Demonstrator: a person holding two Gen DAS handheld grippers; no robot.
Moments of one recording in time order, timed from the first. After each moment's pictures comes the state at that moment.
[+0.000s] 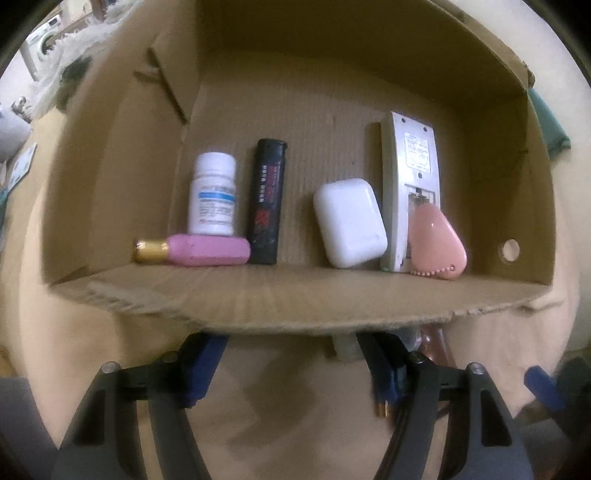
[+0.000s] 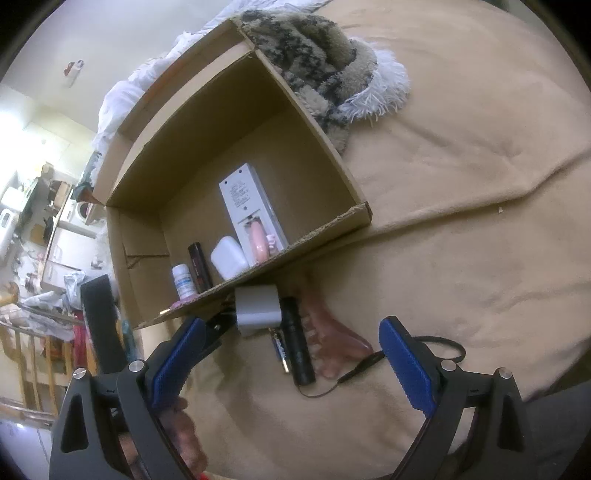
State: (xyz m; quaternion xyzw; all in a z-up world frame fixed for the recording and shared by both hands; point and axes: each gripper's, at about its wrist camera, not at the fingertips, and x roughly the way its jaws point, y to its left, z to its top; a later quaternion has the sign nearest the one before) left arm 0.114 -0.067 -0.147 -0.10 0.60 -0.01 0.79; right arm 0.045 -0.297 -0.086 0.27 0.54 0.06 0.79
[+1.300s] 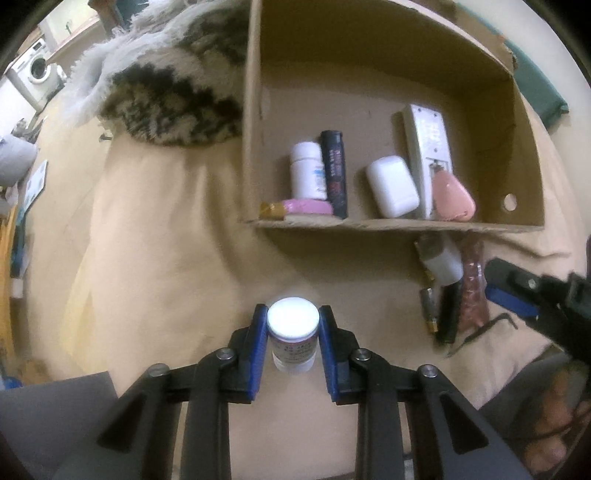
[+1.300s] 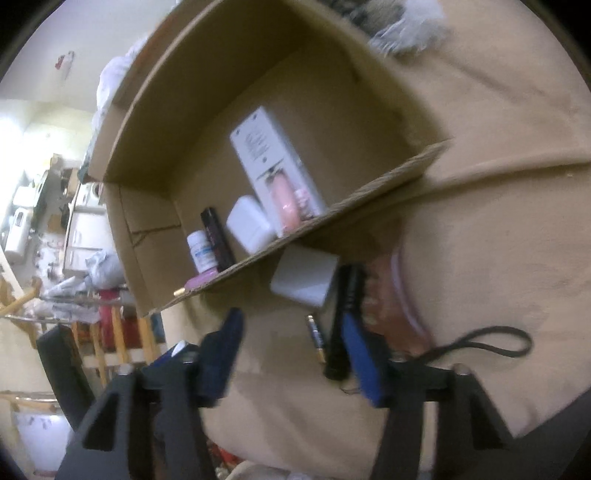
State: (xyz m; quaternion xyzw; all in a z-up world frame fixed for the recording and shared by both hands) left arm 0.083 0.023 -0.104 -0.03 0.63 -0.02 0.77; right arm 0.074 -0.266 -0.123 0.31 0.60 0.12 0.73
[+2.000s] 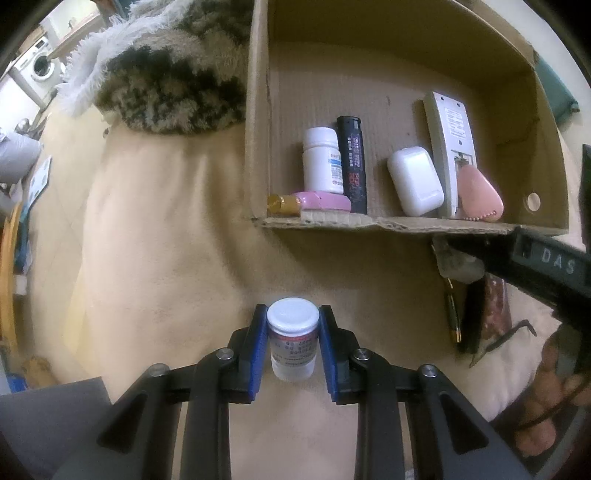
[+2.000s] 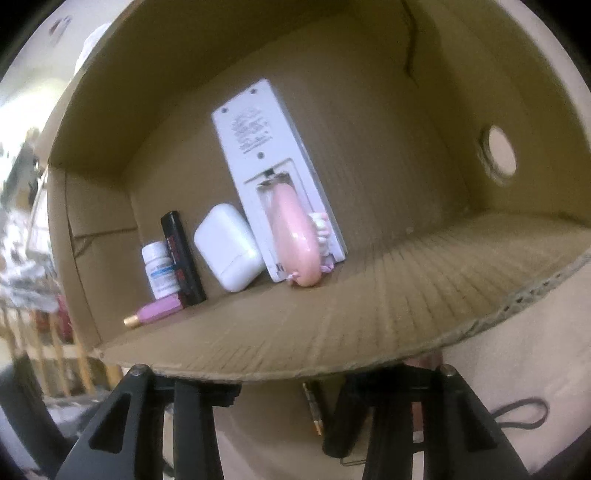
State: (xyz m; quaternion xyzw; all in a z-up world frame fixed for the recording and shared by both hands) left arm 0.097 -0.020 -0.129 -0.02 0.64 0.00 0.77; right arm 0.114 -0.224 -0.153 0.22 0.62 0.09 0.75
